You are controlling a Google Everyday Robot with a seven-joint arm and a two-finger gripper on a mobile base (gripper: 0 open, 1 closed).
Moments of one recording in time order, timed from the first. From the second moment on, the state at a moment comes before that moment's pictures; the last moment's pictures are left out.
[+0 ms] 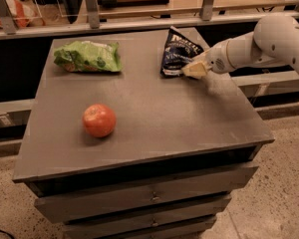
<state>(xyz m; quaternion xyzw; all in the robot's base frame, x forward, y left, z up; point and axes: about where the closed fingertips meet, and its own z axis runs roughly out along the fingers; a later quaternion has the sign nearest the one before) 0.719 -0.165 0.836 -0.41 0.79 0.17 0.42</state>
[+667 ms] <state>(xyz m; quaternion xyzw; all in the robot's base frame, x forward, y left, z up) 0.707 -0.172 0.883 -0.44 0.76 0.18 0.44</state>
